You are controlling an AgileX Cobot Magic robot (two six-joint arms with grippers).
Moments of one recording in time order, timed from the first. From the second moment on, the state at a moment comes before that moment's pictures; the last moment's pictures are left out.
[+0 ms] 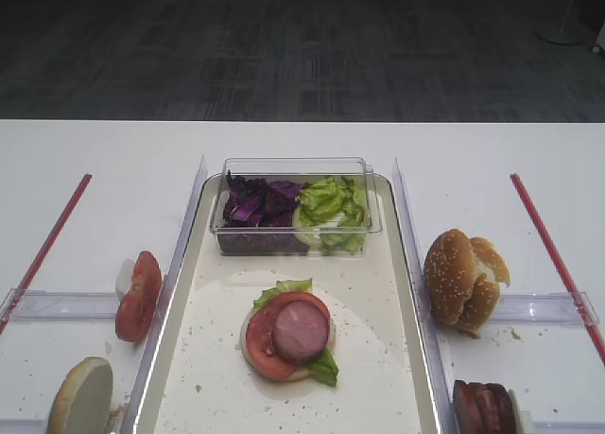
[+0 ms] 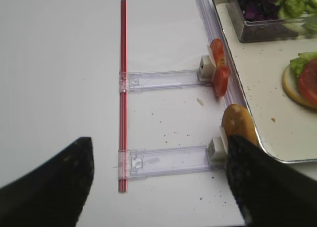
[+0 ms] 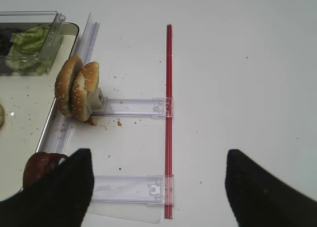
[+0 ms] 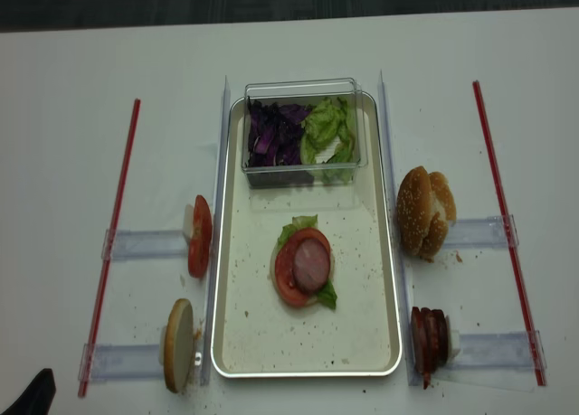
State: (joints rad) left arm -0.01 -0.02 -0.49 -0.02 1.19 -0.03; right arm 0.01 -0.02 -0.48 0.05 1.13 -0.01
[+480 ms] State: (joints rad) left arm -0.01 -0.02 -0.49 -0.02 1.19 -0.03; right arm 0.01 -0.02 -0.48 0.05 1.13 -0.01
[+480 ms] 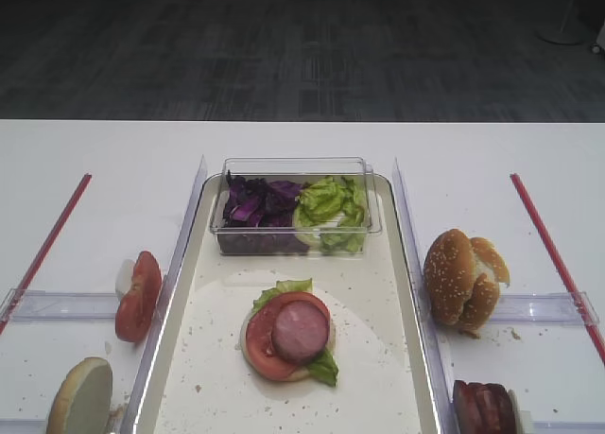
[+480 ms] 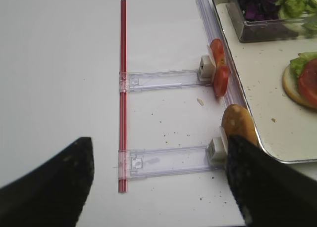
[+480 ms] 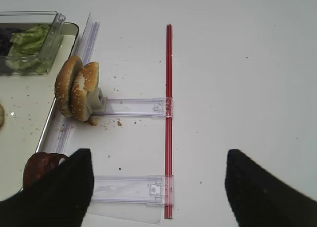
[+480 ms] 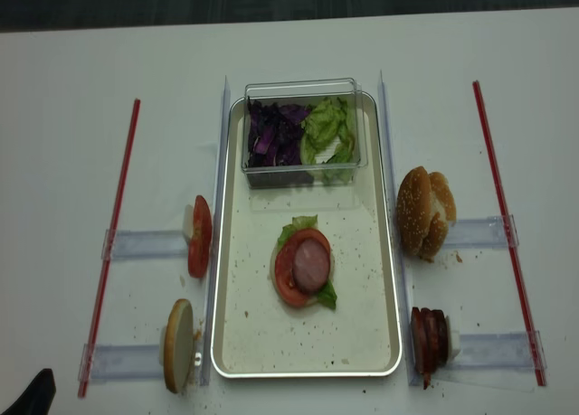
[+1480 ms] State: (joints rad) left arm -0.01 0.09 -0.53 -0.09 0.99 0.03; right arm 0.01 -0.02 -0.48 0.05 1.13 -0.01
